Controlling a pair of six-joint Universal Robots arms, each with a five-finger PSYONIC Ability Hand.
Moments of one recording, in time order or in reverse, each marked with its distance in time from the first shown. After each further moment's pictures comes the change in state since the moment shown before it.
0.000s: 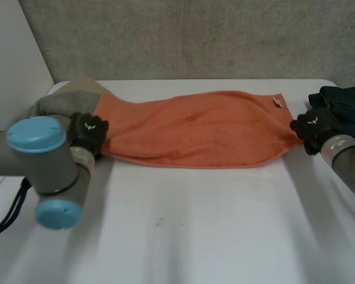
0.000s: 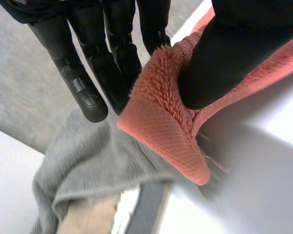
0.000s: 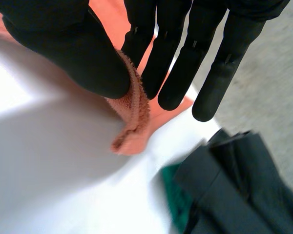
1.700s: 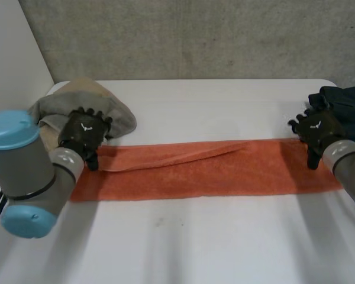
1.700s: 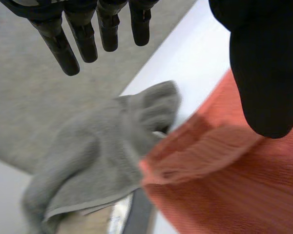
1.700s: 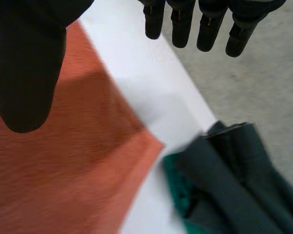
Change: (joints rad) left arm 0.058 0.112 -0.073 -0.054 0.184 0.015; right arm 0.019 -0.035 0.077 -0.076 0.053 0.006; left_hand -0.952 -0.996 -0.984 -1.005 -0.941; right_hand -0.868 -0.968 -0.983 -0.989 -0.991
